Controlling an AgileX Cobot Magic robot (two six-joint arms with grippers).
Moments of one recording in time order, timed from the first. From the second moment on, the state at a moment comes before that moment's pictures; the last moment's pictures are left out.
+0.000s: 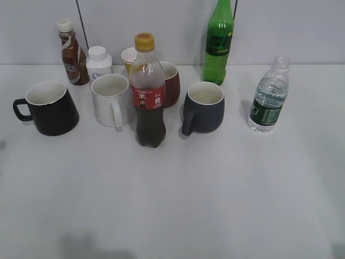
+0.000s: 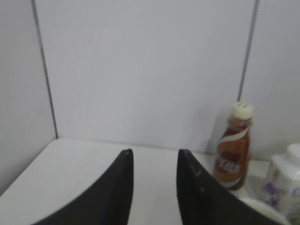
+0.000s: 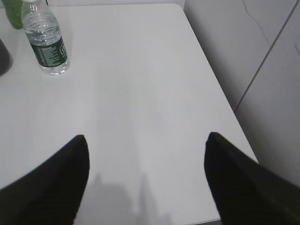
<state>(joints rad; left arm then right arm) 0.13 1.21 -0.34 0.03 -0.73 -0.09 0.10 -0.01 -0.51 -0.23 1.05 0.16</state>
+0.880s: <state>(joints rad) 0.14 2.02 -0.42 0.19 -1.20 -0.06 0.10 -0.01 -0.51 -0.23 1.05 0.16</state>
